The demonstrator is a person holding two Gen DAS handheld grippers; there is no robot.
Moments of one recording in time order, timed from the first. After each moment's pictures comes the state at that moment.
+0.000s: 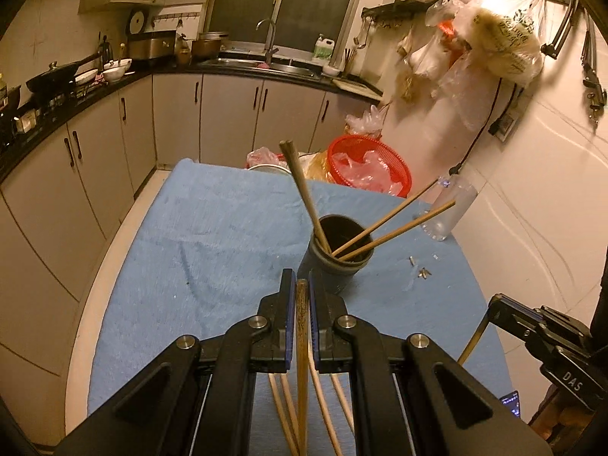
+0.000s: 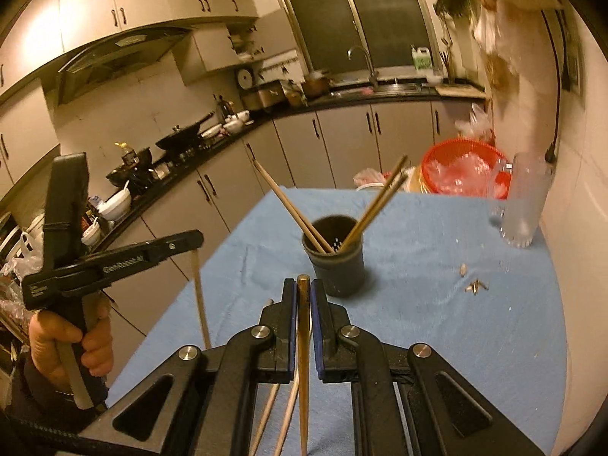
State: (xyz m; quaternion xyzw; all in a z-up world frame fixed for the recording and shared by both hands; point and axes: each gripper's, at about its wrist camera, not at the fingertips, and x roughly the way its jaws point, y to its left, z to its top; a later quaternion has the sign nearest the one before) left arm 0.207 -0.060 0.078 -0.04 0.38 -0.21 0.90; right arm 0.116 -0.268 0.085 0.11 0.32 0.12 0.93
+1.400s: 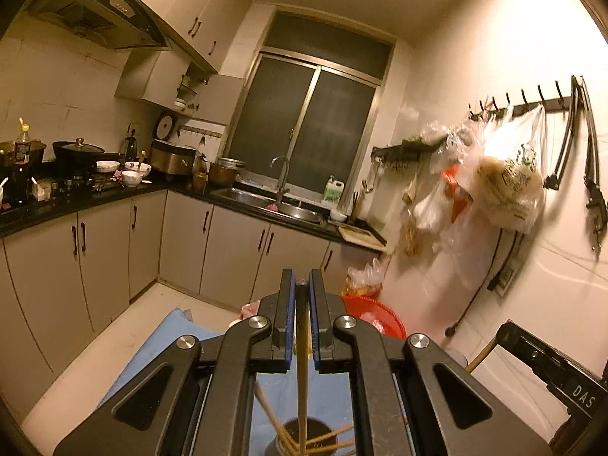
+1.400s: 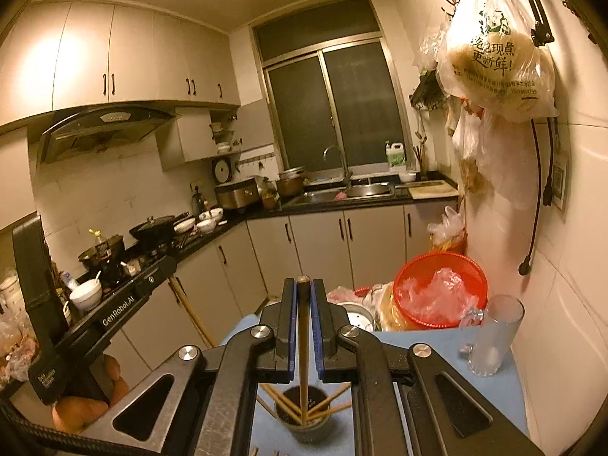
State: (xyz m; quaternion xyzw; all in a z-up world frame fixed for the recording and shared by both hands) left arm 0.262 -0.090 0.188 -0.14 0.12 -0.16 0.97; right arm 0.186 -0.288 0.200 0.10 0.16 0.04 0.98
